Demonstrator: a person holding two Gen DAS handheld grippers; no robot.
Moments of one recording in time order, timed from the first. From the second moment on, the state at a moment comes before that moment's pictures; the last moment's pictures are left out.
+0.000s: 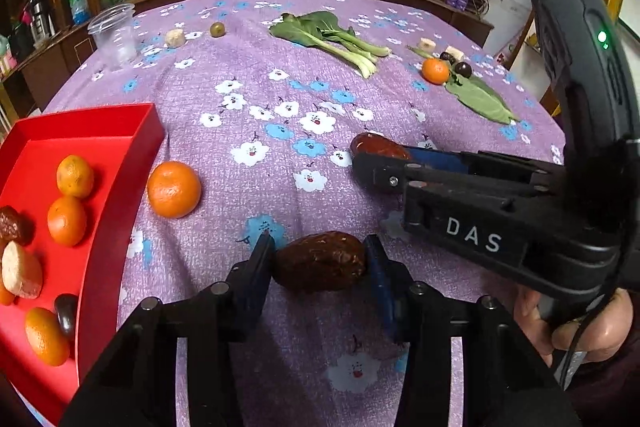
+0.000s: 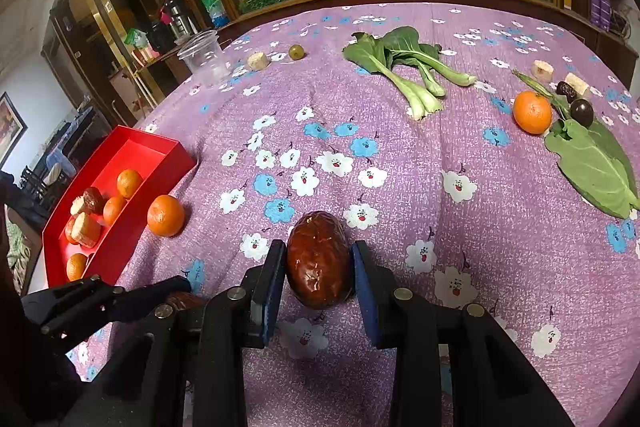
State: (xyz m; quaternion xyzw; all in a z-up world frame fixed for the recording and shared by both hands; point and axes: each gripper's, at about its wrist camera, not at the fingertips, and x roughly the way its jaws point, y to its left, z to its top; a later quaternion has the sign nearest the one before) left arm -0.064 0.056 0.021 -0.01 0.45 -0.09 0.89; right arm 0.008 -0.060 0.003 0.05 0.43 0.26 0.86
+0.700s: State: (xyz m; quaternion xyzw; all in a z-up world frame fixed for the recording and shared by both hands) left arm -0.114 0.152 0.069 -0.10 0.38 -0.01 0.92; right arm 0.000 -0.063 0.008 0.04 0.42 0.22 0.88
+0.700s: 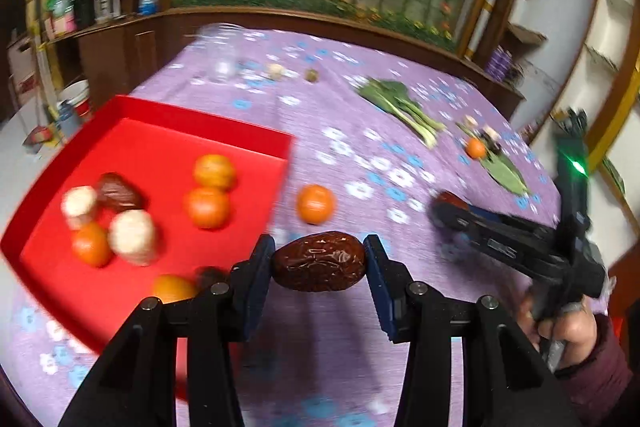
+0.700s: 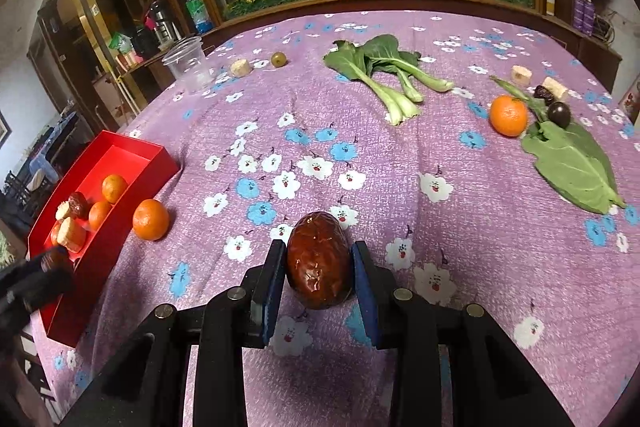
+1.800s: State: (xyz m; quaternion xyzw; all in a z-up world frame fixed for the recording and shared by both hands) left arm -0.147 0.293 0.052 -0.22 0.35 0.09 0.91; right arm -0.051 0.128 0.052 -0.06 0.41 0.36 0.84
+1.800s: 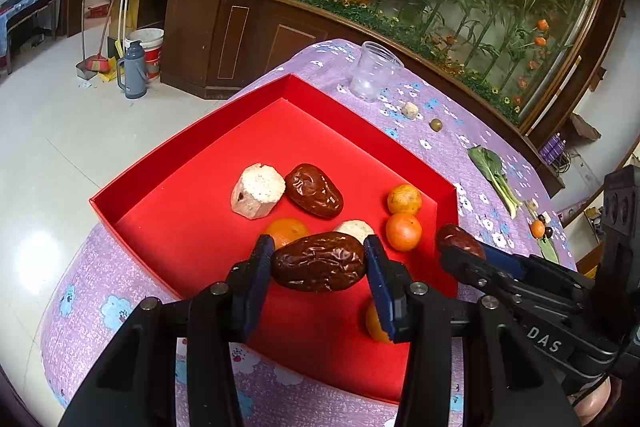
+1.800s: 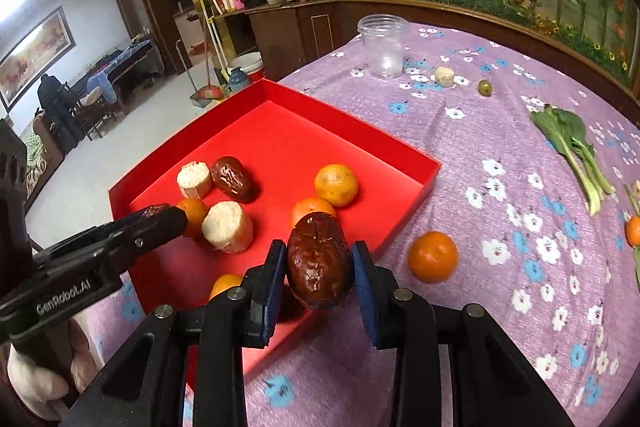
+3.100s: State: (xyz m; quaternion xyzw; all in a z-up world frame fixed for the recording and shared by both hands) left arm -0.131 0.288 0.046 -0.20 0.36 0.11 0.91; right arm -0.020 0.182 0.045 -0.09 0.39 0.36 0.85
